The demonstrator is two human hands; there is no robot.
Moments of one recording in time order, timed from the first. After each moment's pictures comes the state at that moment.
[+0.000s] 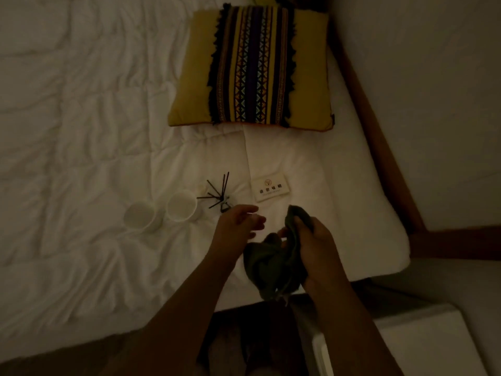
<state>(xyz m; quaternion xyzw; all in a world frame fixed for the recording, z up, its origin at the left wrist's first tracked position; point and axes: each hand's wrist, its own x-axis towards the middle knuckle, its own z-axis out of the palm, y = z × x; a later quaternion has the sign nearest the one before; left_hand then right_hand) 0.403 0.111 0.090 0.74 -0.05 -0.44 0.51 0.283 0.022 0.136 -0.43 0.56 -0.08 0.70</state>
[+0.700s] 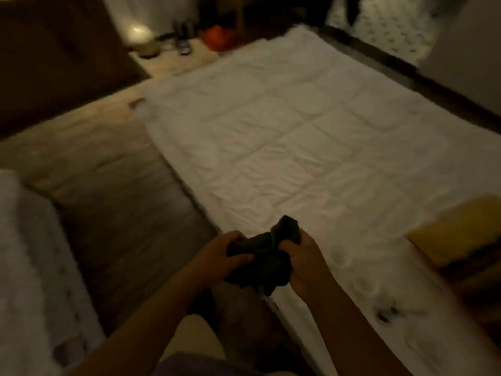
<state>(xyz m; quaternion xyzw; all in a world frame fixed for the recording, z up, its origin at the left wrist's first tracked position) 0.377 0.560 0.327 0.84 0.13 -0.20 0.49 0.431 0.379 0.323 -0.65 0.14 0.29 0.69</state>
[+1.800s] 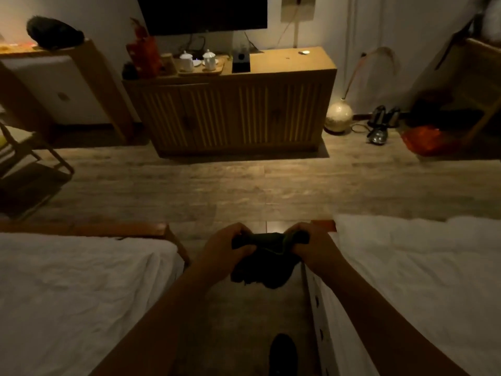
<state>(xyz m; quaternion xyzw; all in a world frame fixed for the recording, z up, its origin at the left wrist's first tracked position) 0.584 1.354 0.387 0.81 0.40 0.10 0.42 0.774 1.249 0.370 -0.72 -0.40 0.36 0.44</state>
